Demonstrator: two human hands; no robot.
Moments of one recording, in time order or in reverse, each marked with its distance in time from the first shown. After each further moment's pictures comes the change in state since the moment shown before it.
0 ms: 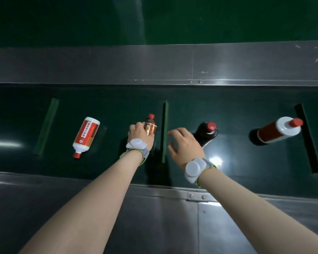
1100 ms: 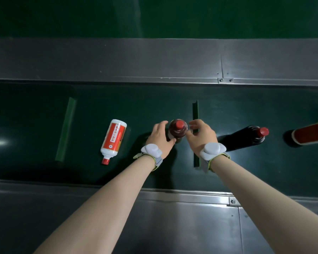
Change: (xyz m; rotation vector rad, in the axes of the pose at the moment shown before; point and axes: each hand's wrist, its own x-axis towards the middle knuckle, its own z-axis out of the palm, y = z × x) left_hand 0.054 -0.090 -0.048 -0.120 -0.200 0.325; right_hand 0.089 -0.093 0.064 0.266 0.121 0.442
